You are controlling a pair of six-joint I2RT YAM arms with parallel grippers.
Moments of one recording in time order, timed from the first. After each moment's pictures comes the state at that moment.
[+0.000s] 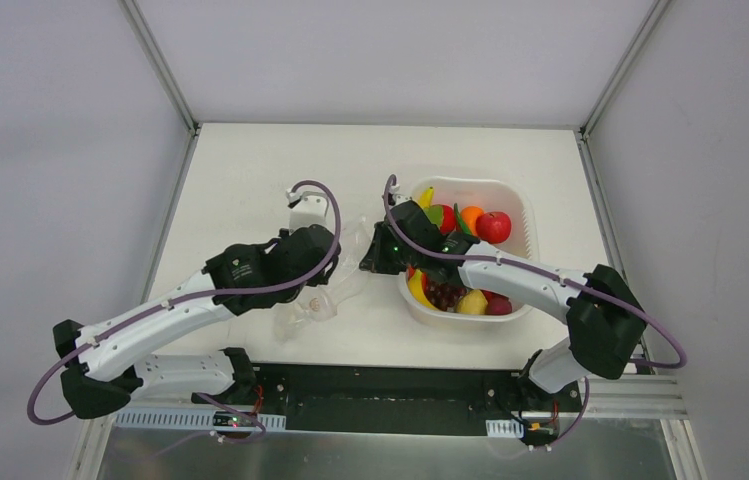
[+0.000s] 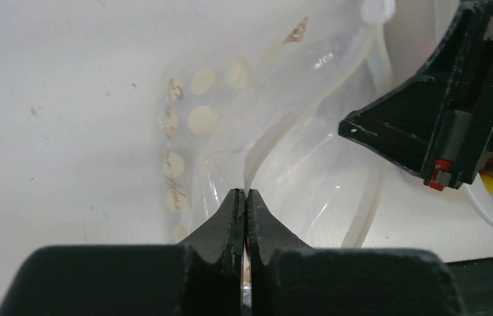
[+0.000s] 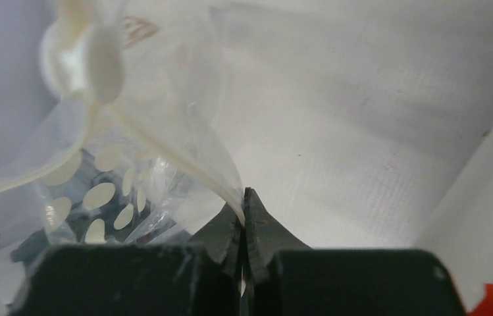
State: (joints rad) left arm -1.06 1.05 1.15 -0.97 -0.67 -0.66; right arm 0.93 1.53 1.06 -0.24 -0.04 0.84
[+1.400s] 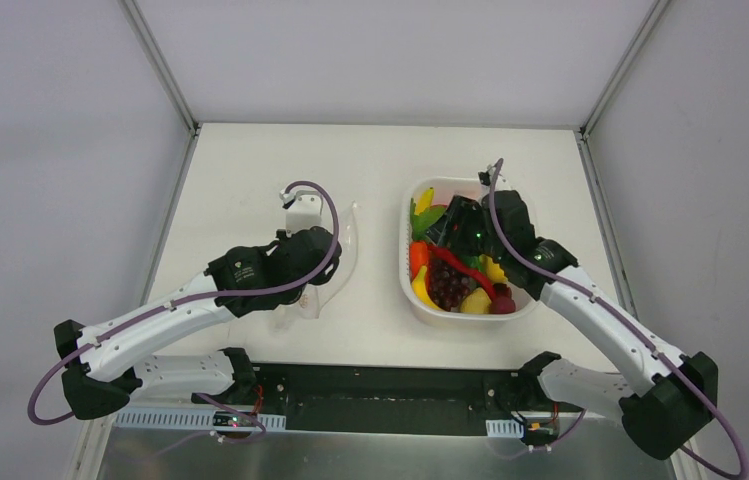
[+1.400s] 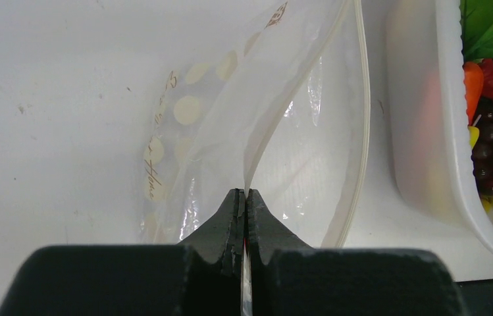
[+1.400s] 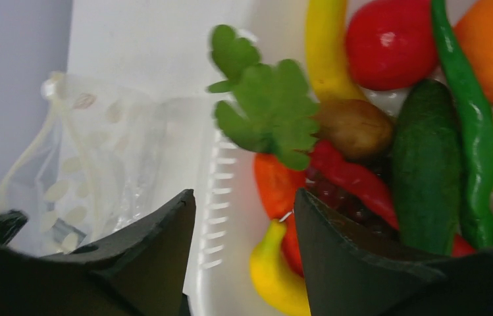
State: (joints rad) left arm -1.06 1.04 1.11 -0.93 -0.74 -0.71; right arm 0.64 1.05 0.90 -0.38 0.02 0.69
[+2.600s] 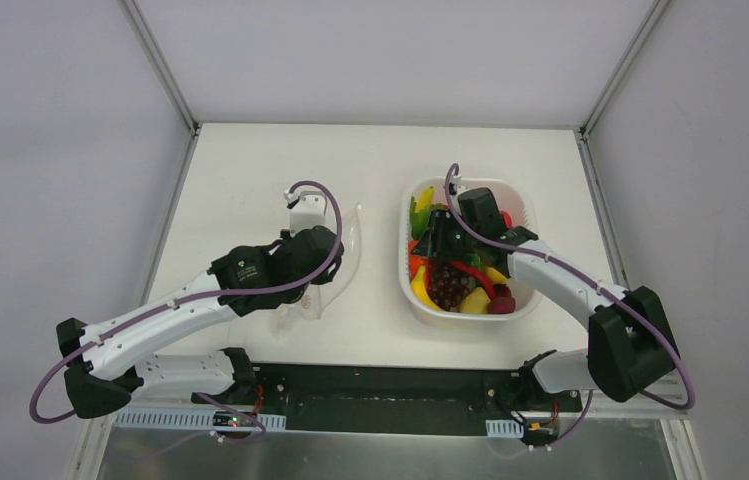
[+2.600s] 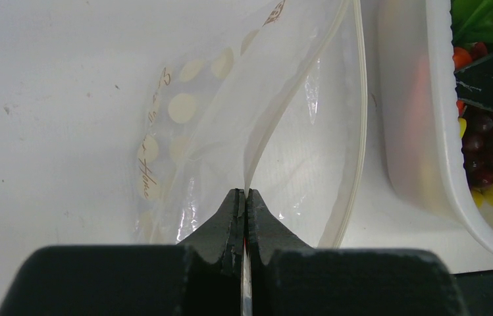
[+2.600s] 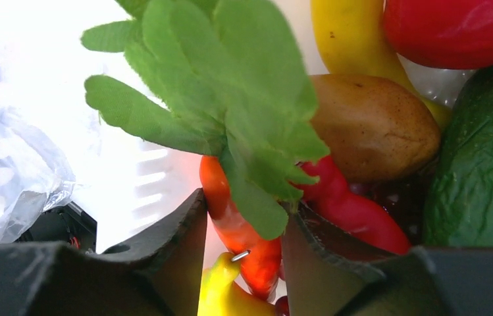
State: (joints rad) left arm -1.06 1.05 1.11 -0.91 -0.70 -0.71; right arm 0.53 1.37 0.85 -0.26 -0.28 0.55
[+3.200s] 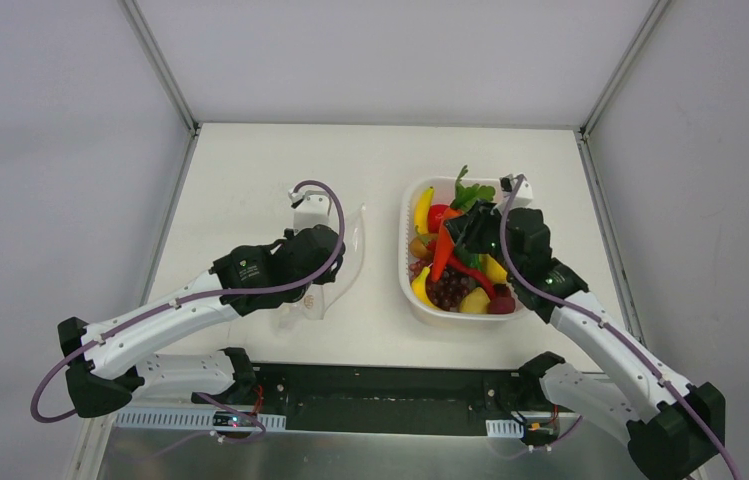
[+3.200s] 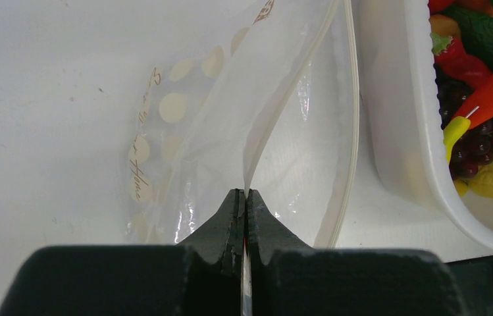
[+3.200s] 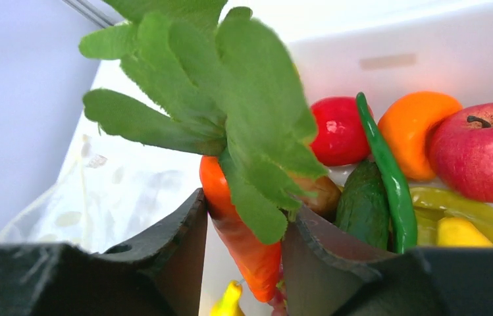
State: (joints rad) left arm -1.06 1.06 1.11 -0.88 -0.67 -0.69; right arm 0.53 0.90 0.69 -0.10 0.08 0.56
